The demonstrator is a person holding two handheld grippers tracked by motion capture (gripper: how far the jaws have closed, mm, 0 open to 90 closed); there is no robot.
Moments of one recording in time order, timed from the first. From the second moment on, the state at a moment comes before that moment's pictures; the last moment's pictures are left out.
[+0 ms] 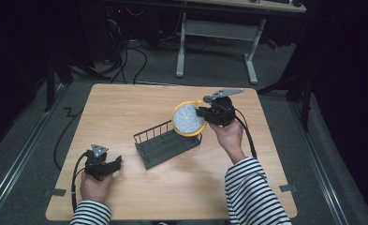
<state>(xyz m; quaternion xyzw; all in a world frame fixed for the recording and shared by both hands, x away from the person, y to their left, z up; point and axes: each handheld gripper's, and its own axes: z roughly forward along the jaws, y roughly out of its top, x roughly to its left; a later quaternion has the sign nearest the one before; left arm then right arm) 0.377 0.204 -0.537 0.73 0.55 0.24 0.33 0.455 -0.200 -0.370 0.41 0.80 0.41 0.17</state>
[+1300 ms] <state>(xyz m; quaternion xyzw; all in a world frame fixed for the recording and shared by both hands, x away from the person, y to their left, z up) 0.377 0.204 -0.537 0.73 0.54 0.24 0.33 0.486 -0.156 -0.399 0.41 0.81 0.39 0.13</state>
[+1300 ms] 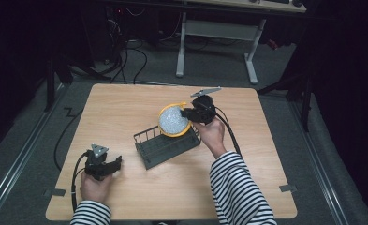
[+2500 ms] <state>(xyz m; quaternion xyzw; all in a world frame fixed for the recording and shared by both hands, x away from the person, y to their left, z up) 0.377 0.204 -0.537 0.73 0.54 0.24 0.33 0.475 -0.163 -0.432 0.39 0.85 0.33 0.13</state>
